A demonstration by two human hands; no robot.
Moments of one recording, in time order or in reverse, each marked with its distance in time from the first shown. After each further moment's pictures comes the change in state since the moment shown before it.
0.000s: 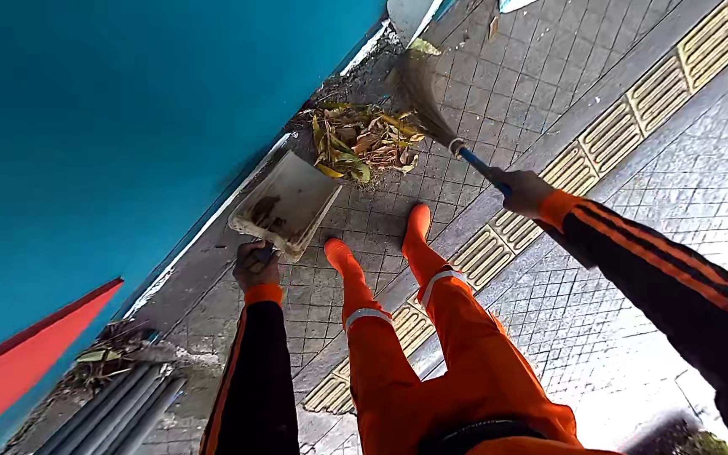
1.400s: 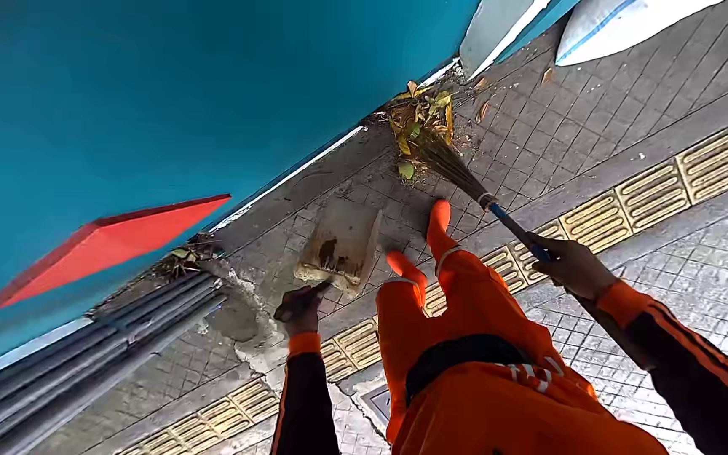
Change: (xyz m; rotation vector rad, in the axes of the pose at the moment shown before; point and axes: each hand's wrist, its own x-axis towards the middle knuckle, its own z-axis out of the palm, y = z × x) left_hand -0.269 0.052 -0.134 -0.254 0.232 -0.216; right_hand -0.211 0.002 -0.019 0.264 -0.158 -0.070
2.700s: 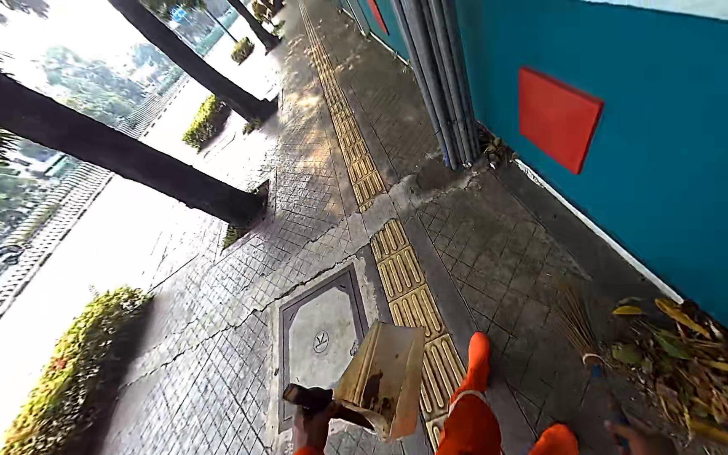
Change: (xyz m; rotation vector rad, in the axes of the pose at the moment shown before) left_hand -0.687 -0.089 0.142 -0.571 1.324 -0.872; right_hand 0.040 -0.039 0.097 -0.533 -0.415 -0.310
